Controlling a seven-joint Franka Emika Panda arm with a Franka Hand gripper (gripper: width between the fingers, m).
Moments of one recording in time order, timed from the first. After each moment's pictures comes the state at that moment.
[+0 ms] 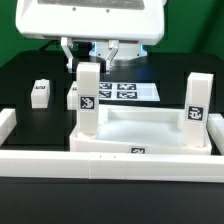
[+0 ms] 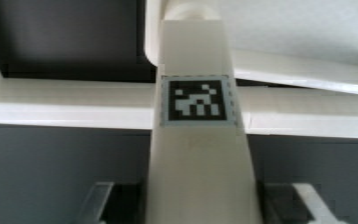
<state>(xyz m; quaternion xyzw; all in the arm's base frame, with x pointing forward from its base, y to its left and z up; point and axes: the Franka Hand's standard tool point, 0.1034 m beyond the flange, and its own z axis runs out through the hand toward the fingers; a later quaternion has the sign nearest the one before) 0.595 -0.075 0.127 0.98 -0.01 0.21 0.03</state>
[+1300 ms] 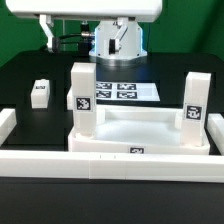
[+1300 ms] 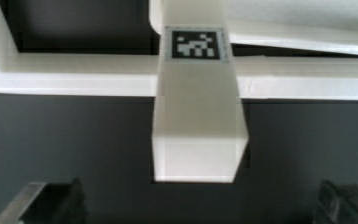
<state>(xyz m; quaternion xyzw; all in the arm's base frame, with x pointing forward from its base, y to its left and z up) 0.606 -0.079 0.158 0.98 -0.01 0.19 0.01</state>
